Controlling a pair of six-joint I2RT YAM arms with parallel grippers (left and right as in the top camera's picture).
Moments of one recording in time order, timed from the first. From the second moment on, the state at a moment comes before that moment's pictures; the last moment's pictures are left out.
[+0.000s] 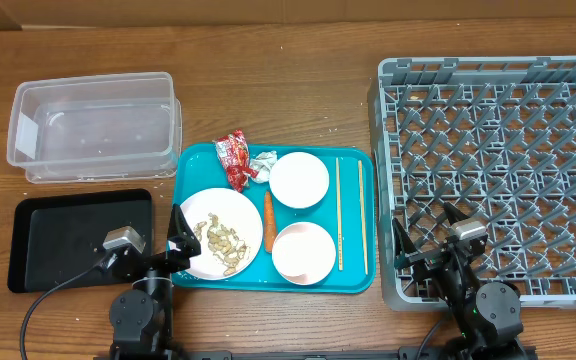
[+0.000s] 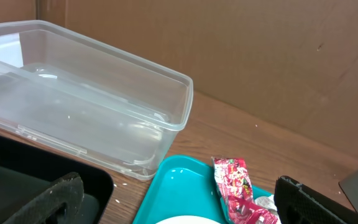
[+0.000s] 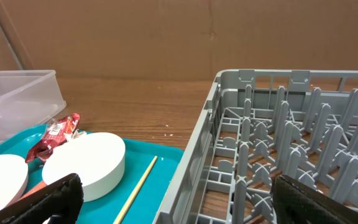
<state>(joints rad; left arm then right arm) -0.04 0.02 0.05 -0.14 -0.19 -0.39 0.28 0.01 0.06 -0.16 -0.05 0.10</state>
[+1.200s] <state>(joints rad) -0.05 0.78 1.12 -0.86 0.31 -0.28 0.28 0.49 1.00 -0.94 -0.09 0.46</state>
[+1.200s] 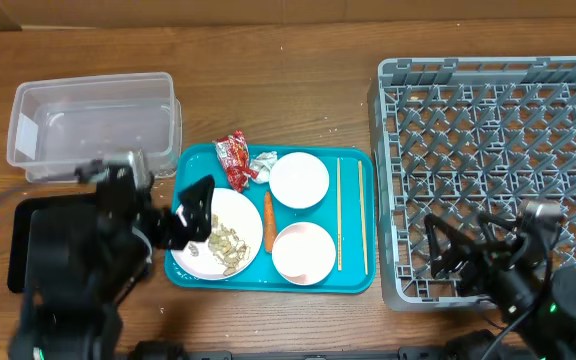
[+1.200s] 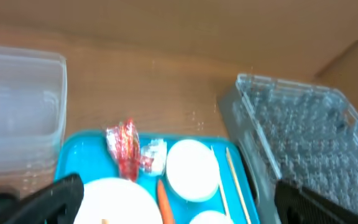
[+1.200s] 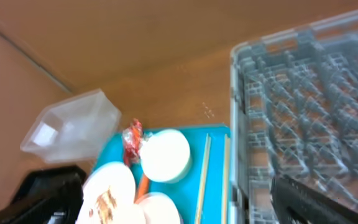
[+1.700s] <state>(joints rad) -0.40 1.38 1.25 -1.07 0.39 -0.26 0.28 0.76 1.15 -1.07 -0.10 0.46</state>
